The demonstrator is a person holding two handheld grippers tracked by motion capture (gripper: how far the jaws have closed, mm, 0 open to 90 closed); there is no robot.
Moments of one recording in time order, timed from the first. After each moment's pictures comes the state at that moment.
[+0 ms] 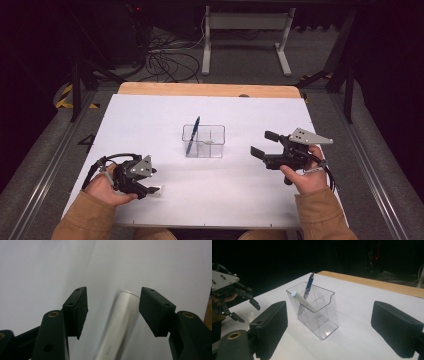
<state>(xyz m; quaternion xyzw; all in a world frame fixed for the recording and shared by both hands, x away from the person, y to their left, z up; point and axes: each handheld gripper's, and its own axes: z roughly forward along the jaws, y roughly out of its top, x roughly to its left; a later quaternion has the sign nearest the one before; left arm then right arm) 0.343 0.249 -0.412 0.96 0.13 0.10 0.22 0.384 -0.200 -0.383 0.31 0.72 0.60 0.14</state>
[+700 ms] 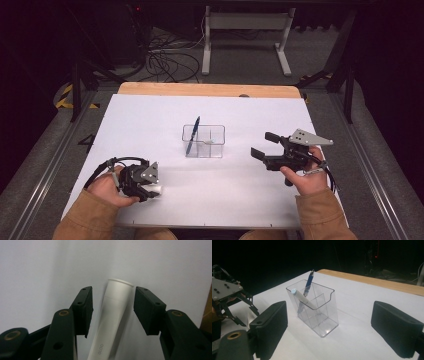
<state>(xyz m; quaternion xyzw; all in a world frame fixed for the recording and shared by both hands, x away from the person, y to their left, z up) 0.344 0.236 -0.423 0.98 0.09 0.08 0.14 0.382 -0.201 -0.385 0.31 0.73 0.60 0.14</state>
